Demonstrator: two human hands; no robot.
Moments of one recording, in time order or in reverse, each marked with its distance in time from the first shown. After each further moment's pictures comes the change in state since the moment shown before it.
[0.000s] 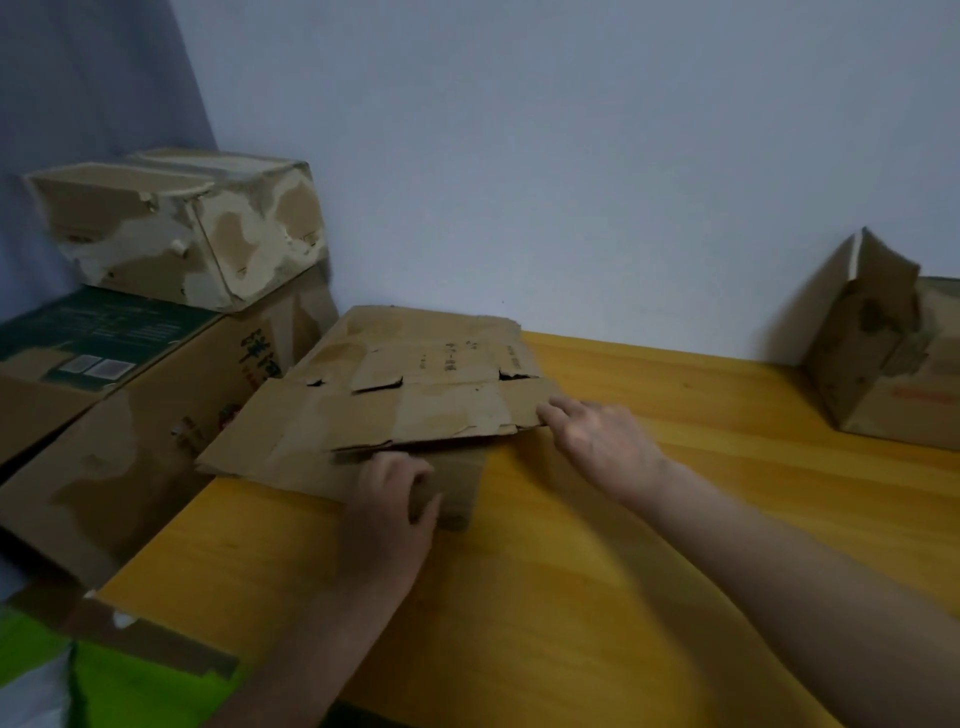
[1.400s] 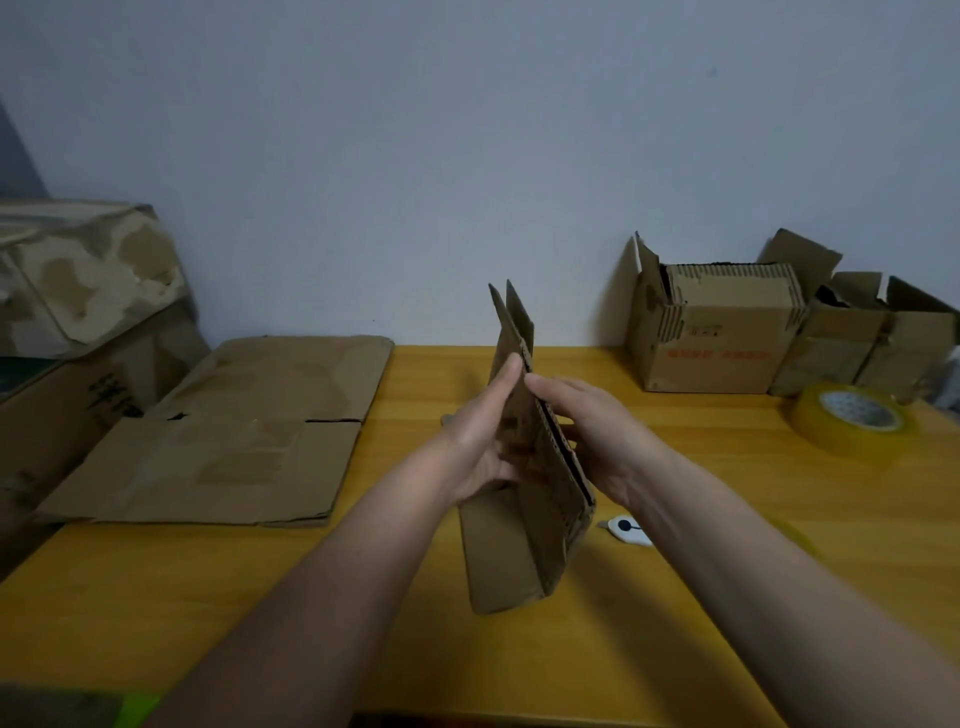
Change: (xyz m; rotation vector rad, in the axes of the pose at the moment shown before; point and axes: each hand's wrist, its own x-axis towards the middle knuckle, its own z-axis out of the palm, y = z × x) left_hand 0.015 0.233 0.025 -1.204 -0.979 -0.319; right_hand -0.139 0.051 -0.126 1.819 0.016 1.014
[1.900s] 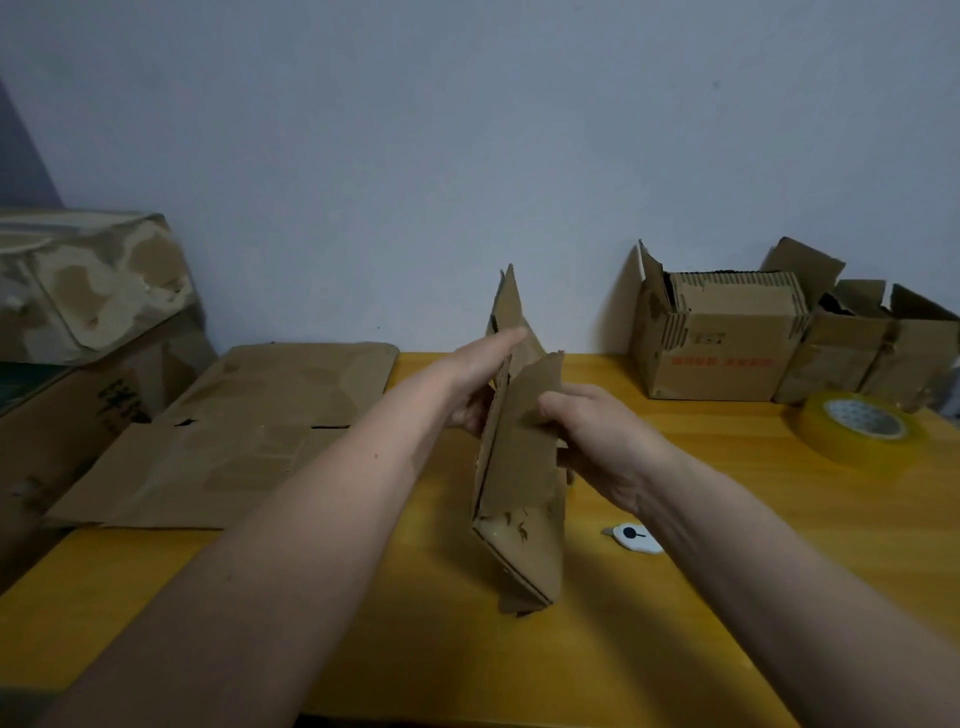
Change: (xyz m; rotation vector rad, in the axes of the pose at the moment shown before) left_hand 0.012 0.065 -0.005 0.313 0.227 -0.151; right_hand -0.015 -0.013 0.010 -0.123 -0.081 -0.064
